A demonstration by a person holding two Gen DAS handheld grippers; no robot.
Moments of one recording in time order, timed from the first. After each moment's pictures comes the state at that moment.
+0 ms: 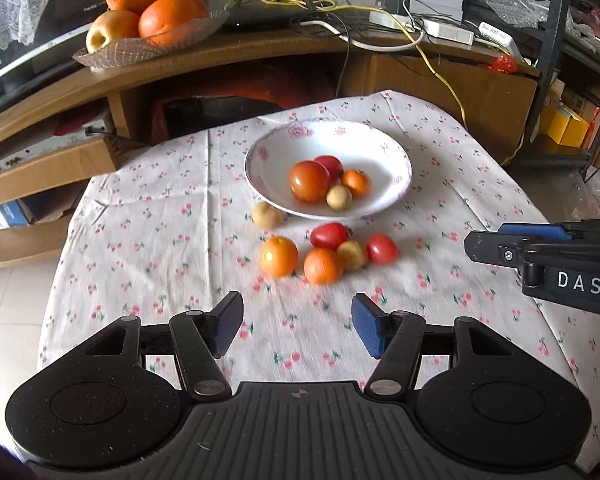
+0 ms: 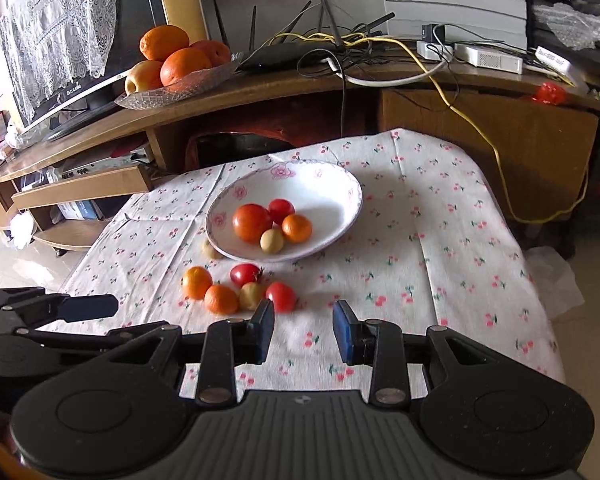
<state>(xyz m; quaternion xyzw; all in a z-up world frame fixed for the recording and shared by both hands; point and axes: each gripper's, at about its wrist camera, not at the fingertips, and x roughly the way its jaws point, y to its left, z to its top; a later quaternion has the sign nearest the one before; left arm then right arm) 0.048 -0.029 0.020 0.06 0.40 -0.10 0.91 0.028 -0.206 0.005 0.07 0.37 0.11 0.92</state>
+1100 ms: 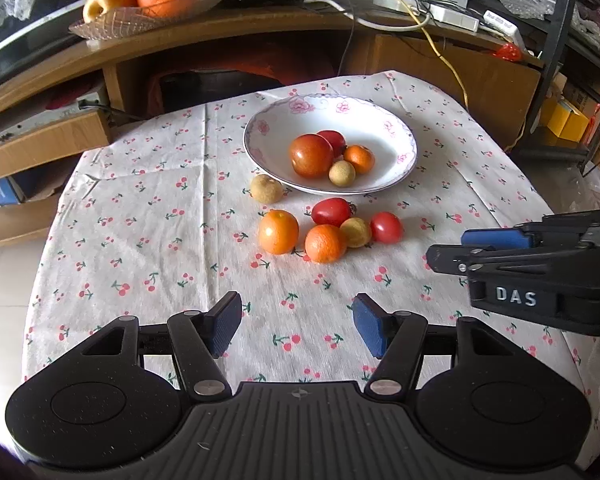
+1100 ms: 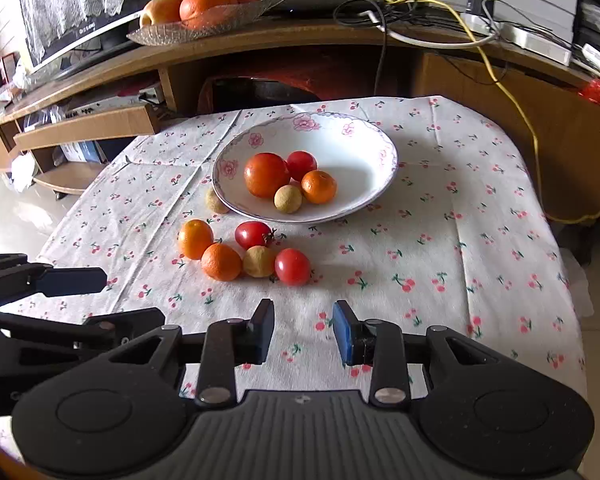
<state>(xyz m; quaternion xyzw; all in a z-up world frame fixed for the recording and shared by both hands) 0.057 -0.024 0.004 0.04 0.43 -0.10 0.89 0.064 -0.181 -0.025 0.01 0.42 0.14 0.90</state>
